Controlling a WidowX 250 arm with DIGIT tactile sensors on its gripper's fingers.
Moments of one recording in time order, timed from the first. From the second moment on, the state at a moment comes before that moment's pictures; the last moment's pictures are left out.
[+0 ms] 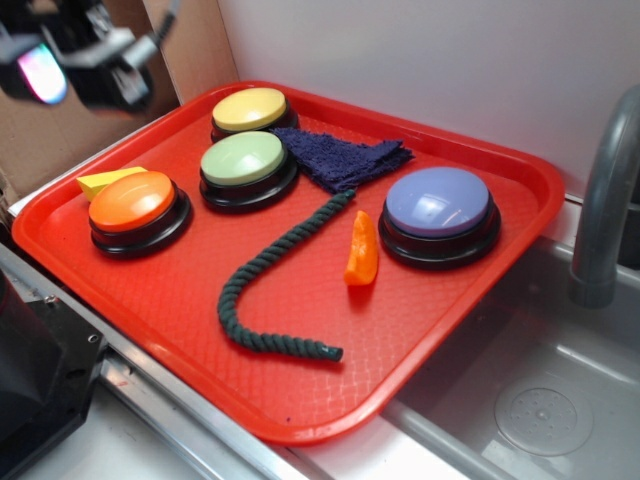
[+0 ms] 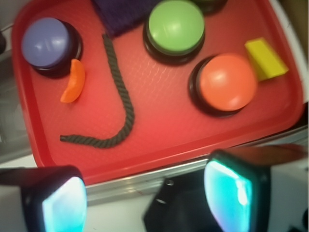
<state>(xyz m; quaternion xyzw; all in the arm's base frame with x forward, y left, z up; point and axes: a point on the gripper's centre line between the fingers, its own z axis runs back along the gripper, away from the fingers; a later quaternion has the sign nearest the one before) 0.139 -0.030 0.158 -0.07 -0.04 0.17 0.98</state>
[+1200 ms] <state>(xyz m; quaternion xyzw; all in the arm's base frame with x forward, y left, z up) 0.165 -0.058 0.017 -0.05 -0.09 0.26 0.96</state>
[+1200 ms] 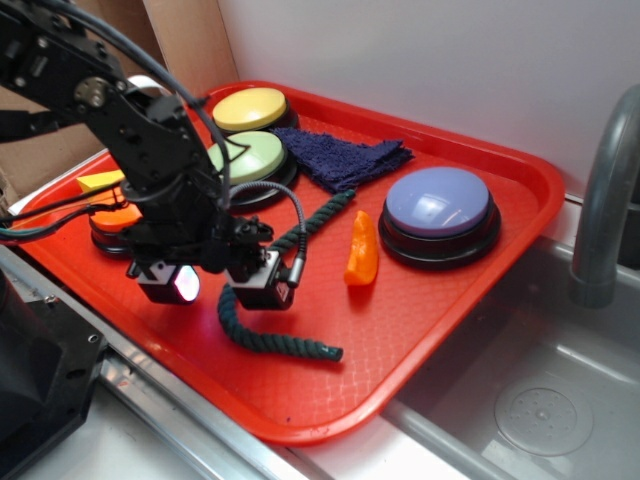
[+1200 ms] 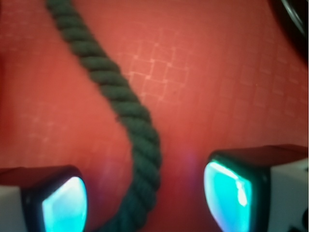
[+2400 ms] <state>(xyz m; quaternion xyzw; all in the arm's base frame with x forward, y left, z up) 0.173 -0.060 0.012 0.00 -0.06 0.24 0.97</state>
